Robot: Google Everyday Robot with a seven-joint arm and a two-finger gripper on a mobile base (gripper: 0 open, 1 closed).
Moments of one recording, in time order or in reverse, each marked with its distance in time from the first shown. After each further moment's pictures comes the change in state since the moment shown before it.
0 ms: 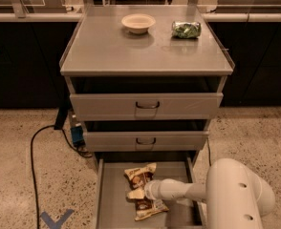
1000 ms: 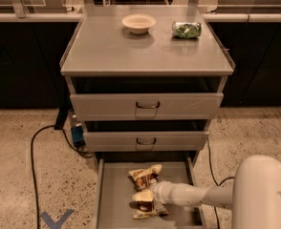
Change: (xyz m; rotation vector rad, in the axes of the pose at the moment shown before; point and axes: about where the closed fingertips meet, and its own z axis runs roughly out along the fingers) arm -0.008 0.015 -0.093 0.034 -0.065 0.020
